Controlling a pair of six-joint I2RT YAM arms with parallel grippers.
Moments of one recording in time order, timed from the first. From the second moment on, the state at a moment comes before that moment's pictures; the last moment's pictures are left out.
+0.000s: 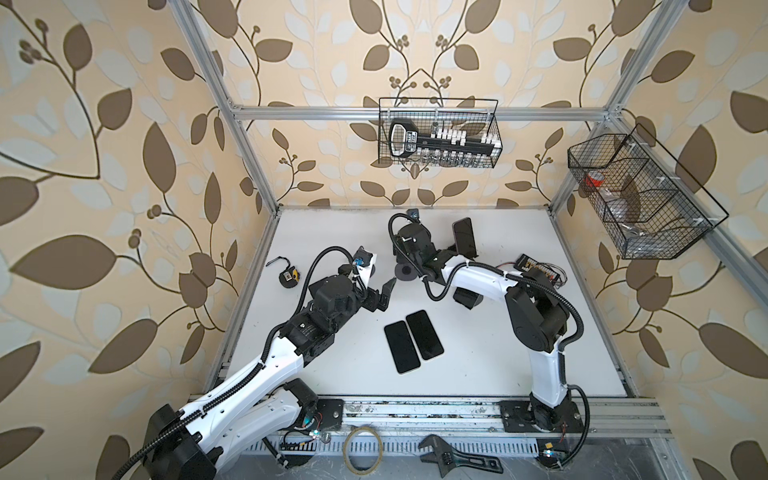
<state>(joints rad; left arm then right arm) -0.63 0.88 0.64 -0.05 -0.11 -0.09 0.71 2.04 1.53 -0.01 0.50 0.33</state>
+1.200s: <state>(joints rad) -0.63 0.89 0.64 -0.03 -0.10 -0.09 0.72 1.92 1.45 -0.07 0.48 0.37</state>
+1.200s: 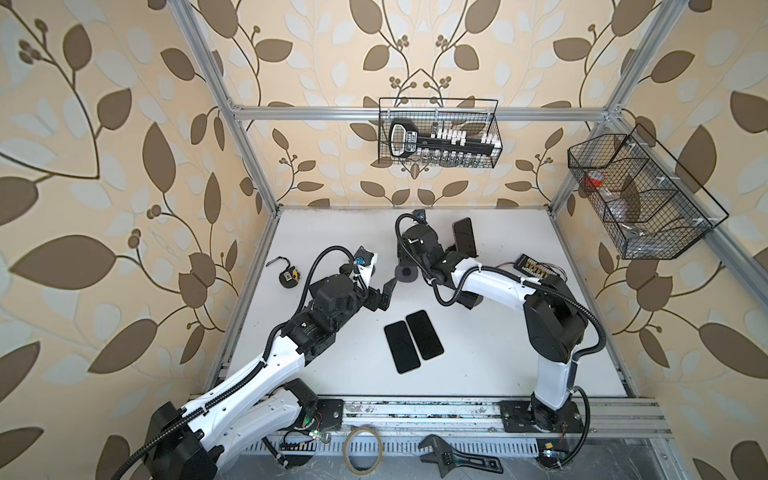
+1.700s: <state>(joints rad) -0.63 0.95 0.64 -0.03 -0.09 -0.09 0.73 1.83 1.41 -0.11 0.46 0.40</state>
